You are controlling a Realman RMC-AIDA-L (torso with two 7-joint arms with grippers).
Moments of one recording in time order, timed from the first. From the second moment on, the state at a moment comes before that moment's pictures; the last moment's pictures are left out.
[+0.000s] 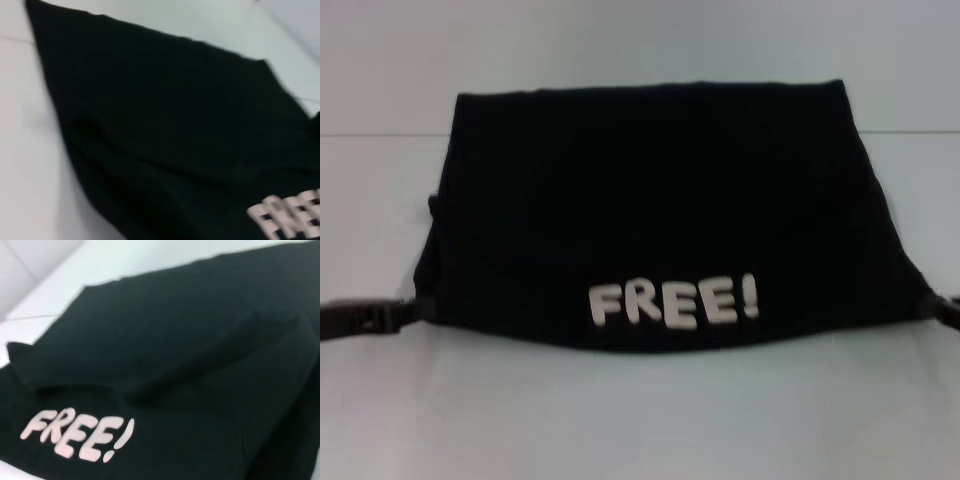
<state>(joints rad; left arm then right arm) -0.49 -2.14 0.30 0.97 2.45 1.54 -1.96 0.48 1.96 -0.51 -0.59 -2.21 -1.34 1.72</state>
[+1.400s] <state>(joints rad) -0.48 -2.10 0.18 0.93 2.57 2.02 -1.85 0.28 1.91 -0.27 -0.57 -2.33 -1.78 1.44</state>
